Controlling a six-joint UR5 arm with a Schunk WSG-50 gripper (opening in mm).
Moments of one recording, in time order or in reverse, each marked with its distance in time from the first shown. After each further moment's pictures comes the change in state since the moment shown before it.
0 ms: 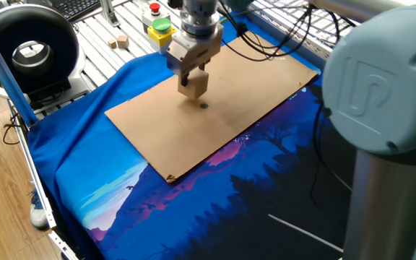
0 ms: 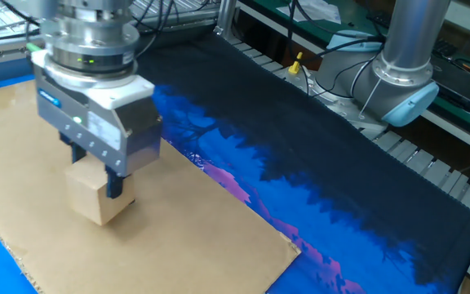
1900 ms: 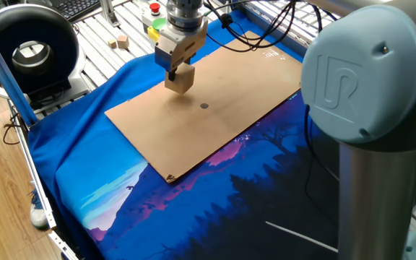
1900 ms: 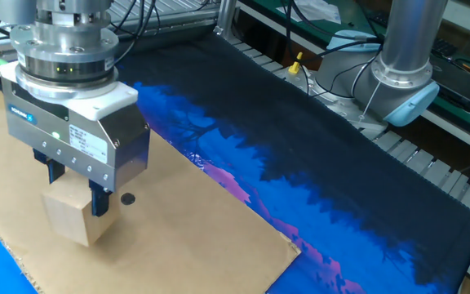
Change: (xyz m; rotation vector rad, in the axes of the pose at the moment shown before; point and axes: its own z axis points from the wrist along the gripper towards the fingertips) arm -0.043 0.013 -0.005 -0.029 -0.007 -0.132
